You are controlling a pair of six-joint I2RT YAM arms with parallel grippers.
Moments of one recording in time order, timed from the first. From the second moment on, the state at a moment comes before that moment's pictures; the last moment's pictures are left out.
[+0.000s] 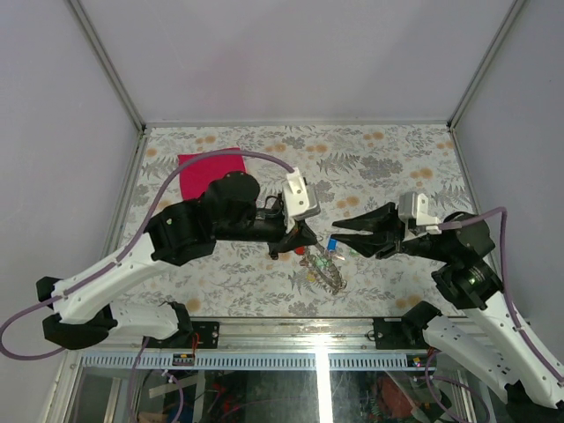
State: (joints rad) left arm -1.09 1.19 1.50 -0.65 0.33 0.08; right arm 0.61 0.62 0.85 0.06 -0.78 0.07
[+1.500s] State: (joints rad) left arm -1.10 1.16 1.50 -0.73 0.09 -0.03; right arm 0.62 0.74 0.79 -0.01 -0.86 0.16
